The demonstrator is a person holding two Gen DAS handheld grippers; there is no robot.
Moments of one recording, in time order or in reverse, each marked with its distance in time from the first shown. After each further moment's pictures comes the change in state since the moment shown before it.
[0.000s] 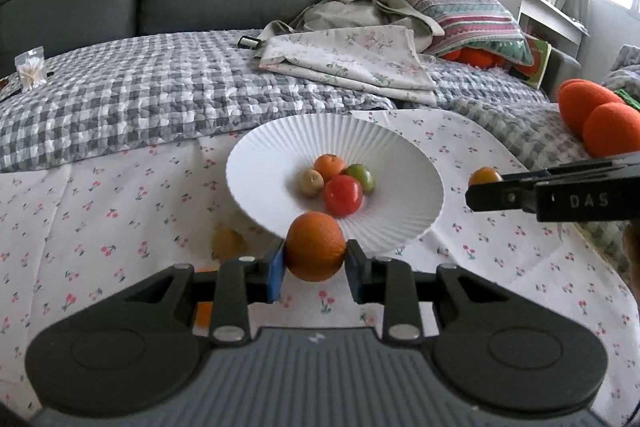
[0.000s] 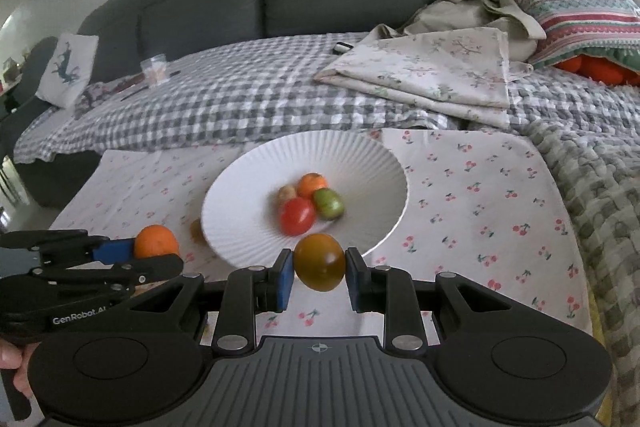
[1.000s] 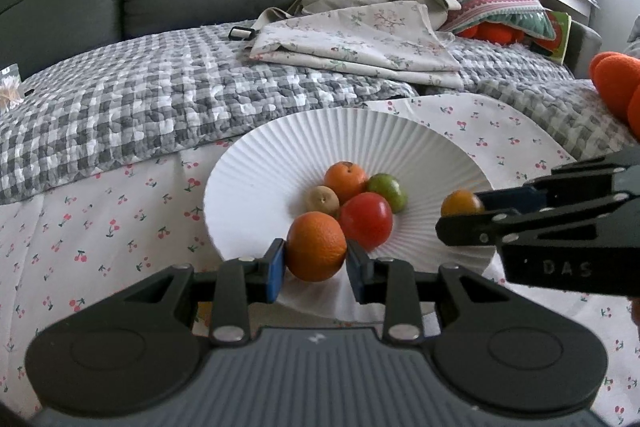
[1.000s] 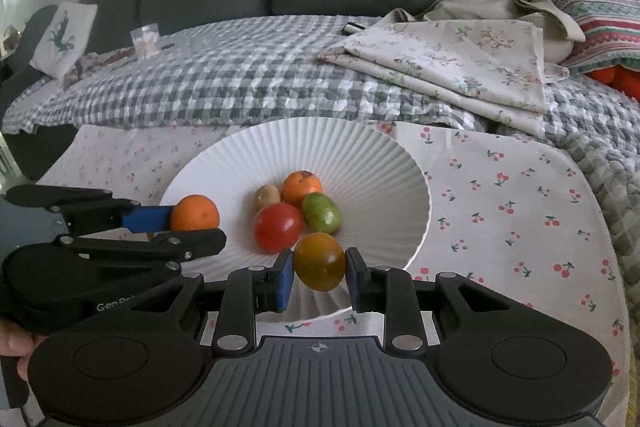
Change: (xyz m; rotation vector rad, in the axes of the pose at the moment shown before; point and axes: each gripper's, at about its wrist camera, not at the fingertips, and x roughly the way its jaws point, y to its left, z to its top) left arm 0.071 -0.002 0.018 0.069 0.028 0.046; right arm 0.075 0.002 0.008 -0.088 0.031 -0.015
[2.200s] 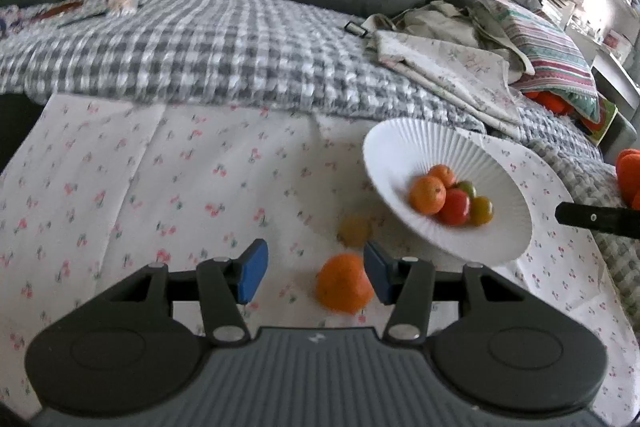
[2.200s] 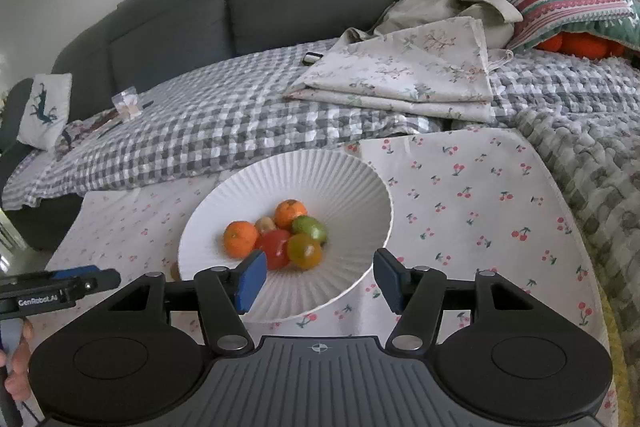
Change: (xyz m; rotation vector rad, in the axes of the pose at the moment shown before) left arm -0.082 0.102 -0.037 -0.332 0.047 0.030; right arm -0.056 -0.017 0.003 0.210 -0.058 -0.006
